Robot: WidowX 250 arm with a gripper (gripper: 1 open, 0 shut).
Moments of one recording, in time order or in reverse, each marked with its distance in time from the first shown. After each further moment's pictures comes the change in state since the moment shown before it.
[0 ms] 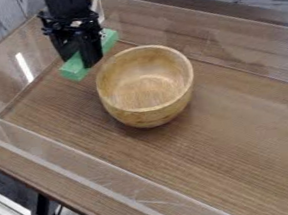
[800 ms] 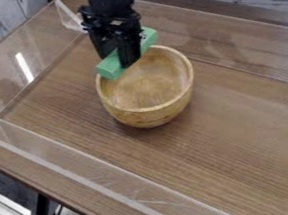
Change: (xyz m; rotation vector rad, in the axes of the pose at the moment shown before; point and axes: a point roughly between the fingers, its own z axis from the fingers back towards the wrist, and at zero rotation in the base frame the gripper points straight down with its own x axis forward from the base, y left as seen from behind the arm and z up) arm 0.016 -0.033 -0.010 0.007 0.003 -0.101
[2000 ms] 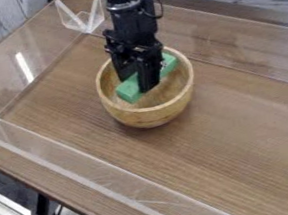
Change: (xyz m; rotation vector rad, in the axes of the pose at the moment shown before) arm 0.004 -0.015 -0.040 -0.001 0.081 -0.059
